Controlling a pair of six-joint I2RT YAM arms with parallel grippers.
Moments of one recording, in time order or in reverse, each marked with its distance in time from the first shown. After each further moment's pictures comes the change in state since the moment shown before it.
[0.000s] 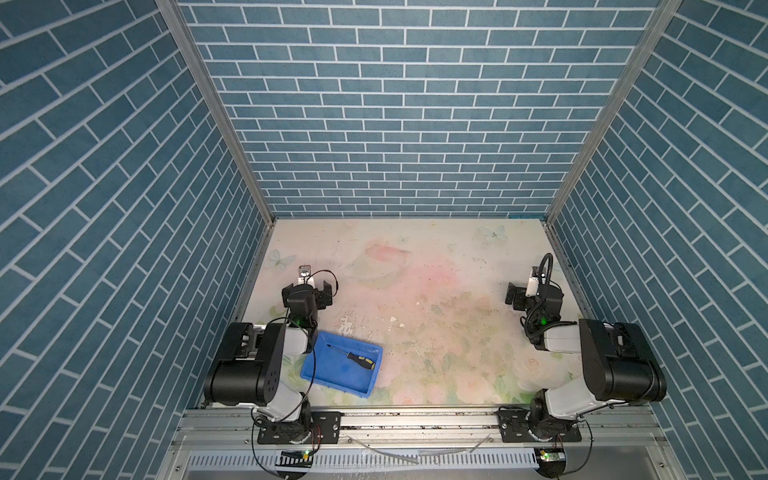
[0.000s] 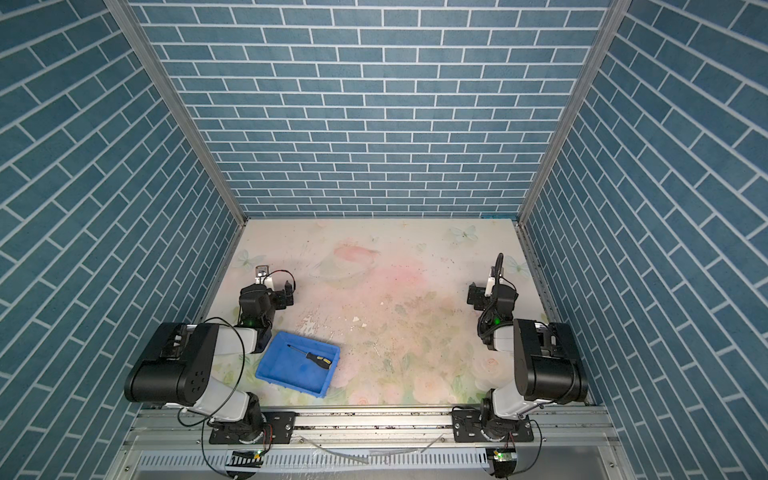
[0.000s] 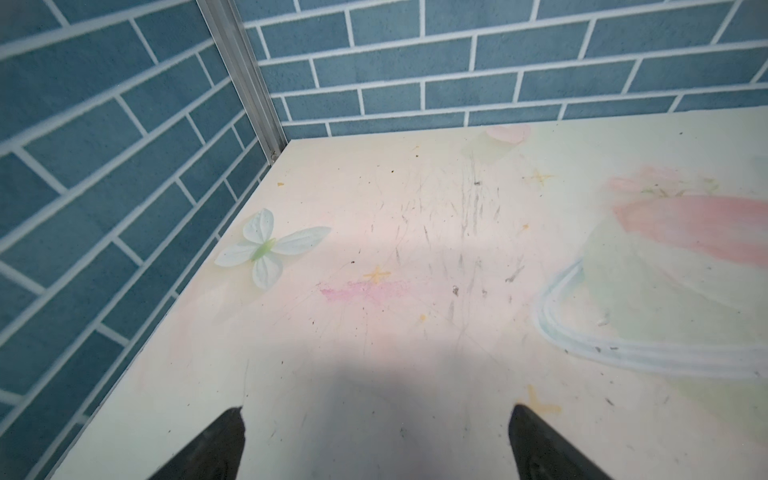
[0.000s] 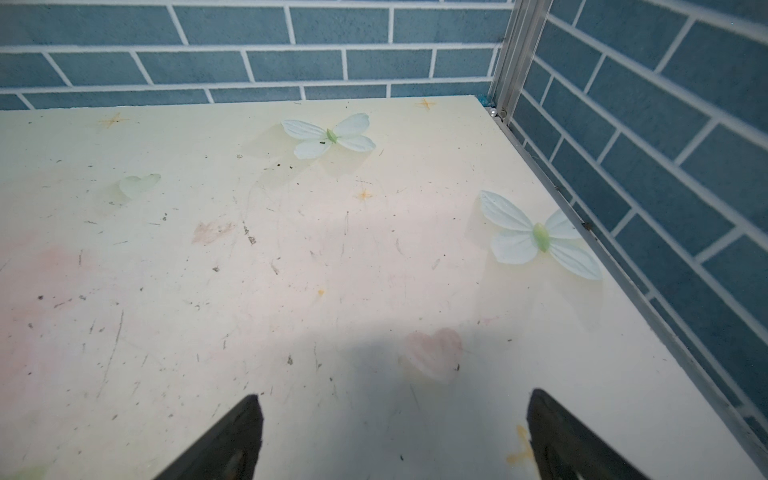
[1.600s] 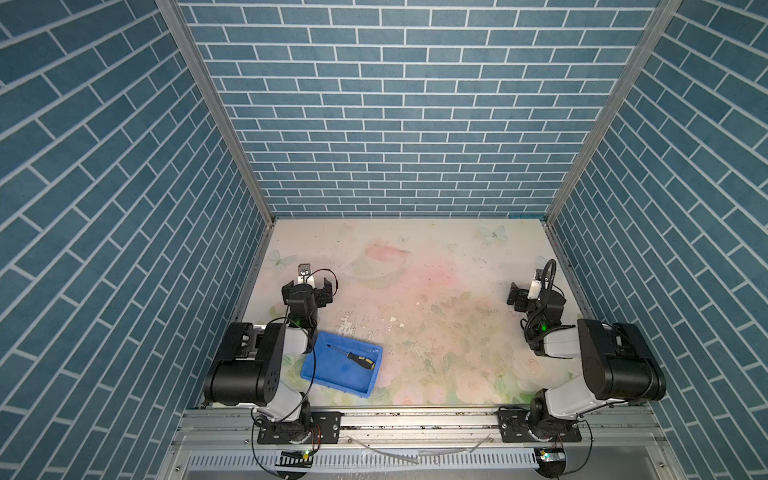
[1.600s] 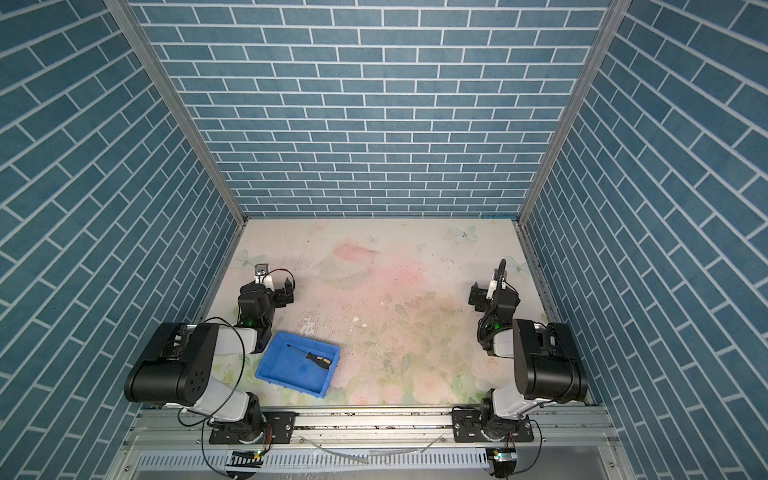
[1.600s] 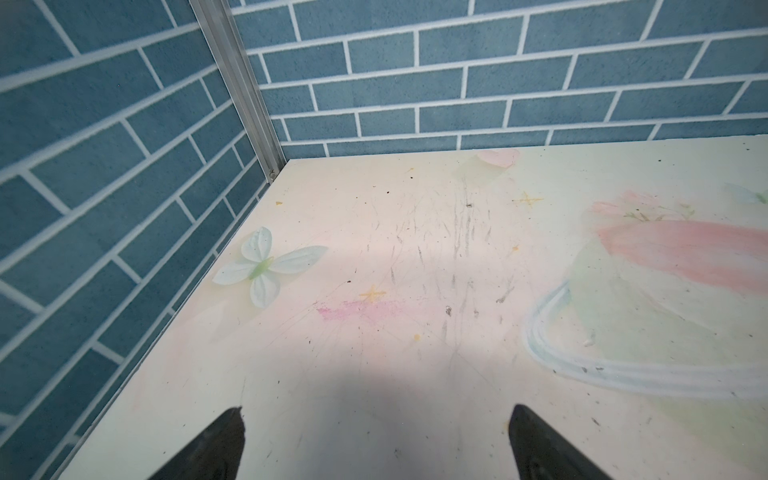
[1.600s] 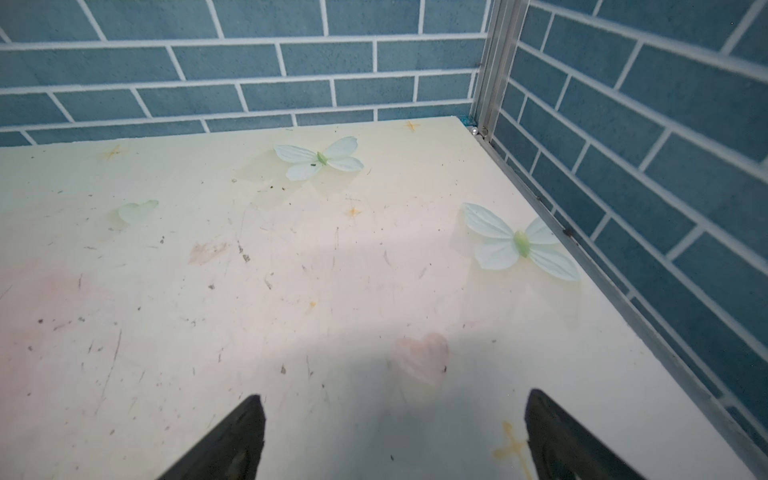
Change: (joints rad) left arm 0.000 0.000 0.000 0.030 0.011 0.000; right arm -0.002 0.006 -0.031 0.097 0.028 0.026
